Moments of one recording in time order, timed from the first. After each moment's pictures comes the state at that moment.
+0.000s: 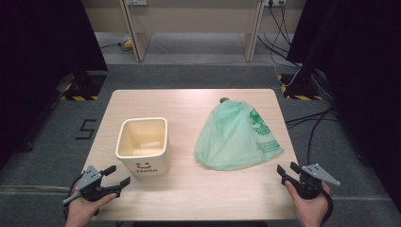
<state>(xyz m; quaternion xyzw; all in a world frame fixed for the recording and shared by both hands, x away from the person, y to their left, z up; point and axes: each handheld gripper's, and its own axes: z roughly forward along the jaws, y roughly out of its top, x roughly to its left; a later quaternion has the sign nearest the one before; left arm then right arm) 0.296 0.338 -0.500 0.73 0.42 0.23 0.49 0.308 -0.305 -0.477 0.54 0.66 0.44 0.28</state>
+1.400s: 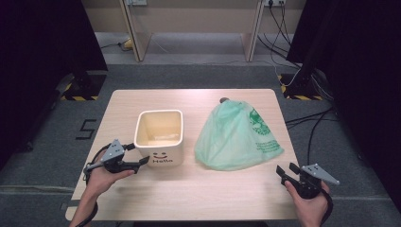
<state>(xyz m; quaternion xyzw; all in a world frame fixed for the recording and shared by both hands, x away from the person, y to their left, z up) 0.373 0.300 -0.476 0.77 0.31 0.22 0.51 0.311 -0.309 -0.484 0.55 0.66 0.44 0.26</state>
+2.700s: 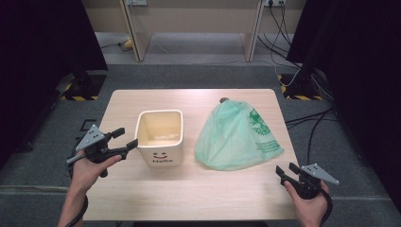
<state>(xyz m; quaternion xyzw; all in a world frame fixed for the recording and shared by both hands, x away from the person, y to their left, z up) 0.370 0.310 -0.403 0.70 0.38 0.24 0.56 0.310 -0.305 -0.481 0.55 0.66 0.44 0.26</state>
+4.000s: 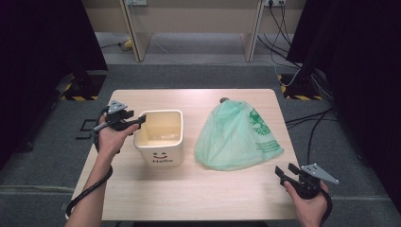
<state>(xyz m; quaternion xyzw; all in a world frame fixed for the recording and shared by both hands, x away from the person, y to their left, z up) 0.456 0.276 -0.394 0.72 0.49 0.26 0.43 0.311 -0.306 -0.482 0.55 0.66 0.44 0.25</state>
